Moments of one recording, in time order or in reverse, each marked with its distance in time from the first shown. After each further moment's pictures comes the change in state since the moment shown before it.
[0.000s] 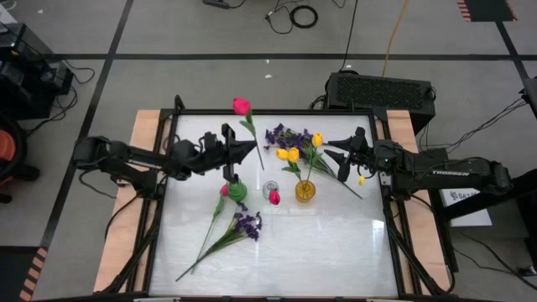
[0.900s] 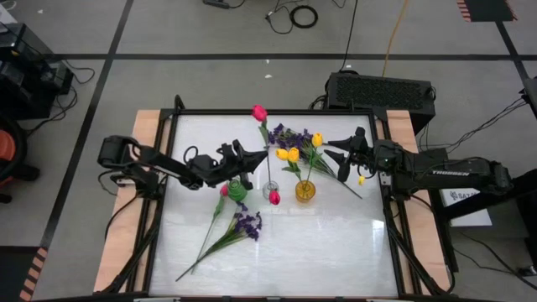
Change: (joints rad) left arm -0.068 0.279 -0.031 0.178 -0.212 -0.157; right arm 0.000 0.000 0.000 0.000 0.001 -0.010
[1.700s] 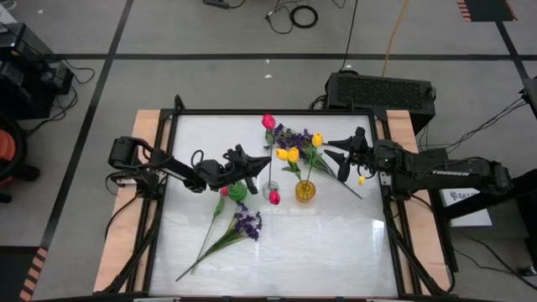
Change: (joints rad) left arm -0.009 0.096 0.000 0.004 -0.037 0.034; right arm 0.000 0.000 0.000 0.000 0.000 0.000
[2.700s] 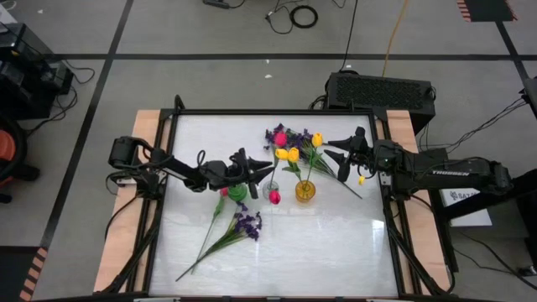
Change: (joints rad) left arm 0.007 0.000 0.000 -0.172 0.069 -0.007; right arm 0.000 0.000 0.000 0.000 -0.001 -0.008
